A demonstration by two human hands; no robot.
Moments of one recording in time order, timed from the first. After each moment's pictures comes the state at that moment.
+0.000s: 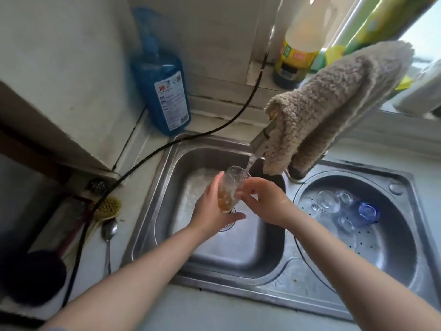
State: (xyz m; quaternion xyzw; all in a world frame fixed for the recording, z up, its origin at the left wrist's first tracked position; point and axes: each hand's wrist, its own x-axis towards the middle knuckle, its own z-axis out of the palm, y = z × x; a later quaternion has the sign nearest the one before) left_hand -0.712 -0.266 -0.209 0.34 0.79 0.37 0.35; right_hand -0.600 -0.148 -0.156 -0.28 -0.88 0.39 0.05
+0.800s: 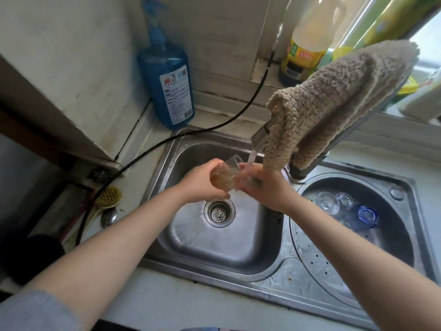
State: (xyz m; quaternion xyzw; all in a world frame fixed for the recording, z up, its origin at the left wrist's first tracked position) left_hand -0.761 -0.251 -0.163 0.41 0.77 0.29 0.41; right_hand -0.602 -0.128 -0.157 -0.23 -0.90 0.36 0.08
